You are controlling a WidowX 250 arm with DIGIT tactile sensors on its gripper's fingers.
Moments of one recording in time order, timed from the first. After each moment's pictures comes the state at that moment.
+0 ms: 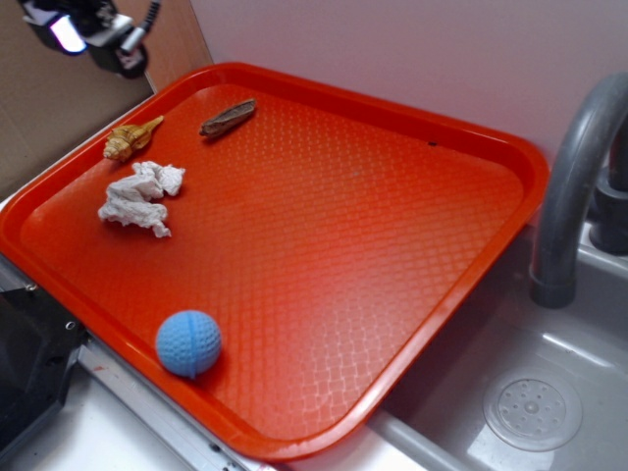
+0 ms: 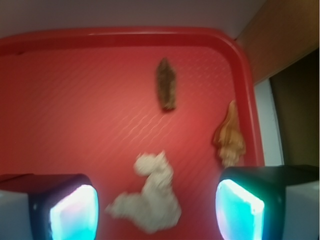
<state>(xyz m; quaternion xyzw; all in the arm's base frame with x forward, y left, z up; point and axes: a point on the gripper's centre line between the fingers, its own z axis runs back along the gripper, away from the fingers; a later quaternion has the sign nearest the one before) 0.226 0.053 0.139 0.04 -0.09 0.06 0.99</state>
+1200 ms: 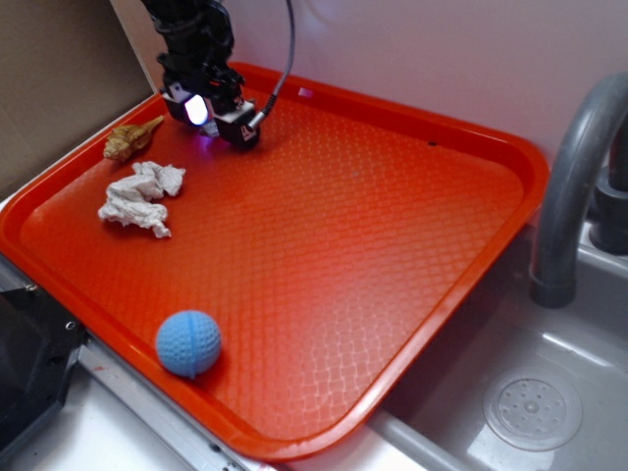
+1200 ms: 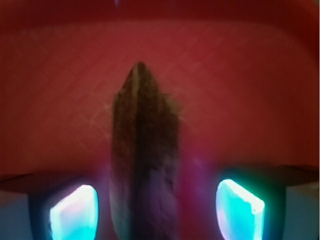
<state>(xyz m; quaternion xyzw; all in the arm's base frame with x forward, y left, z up) 0.305 0.080 0.019 0.01 -0.02 0.04 1.00</state>
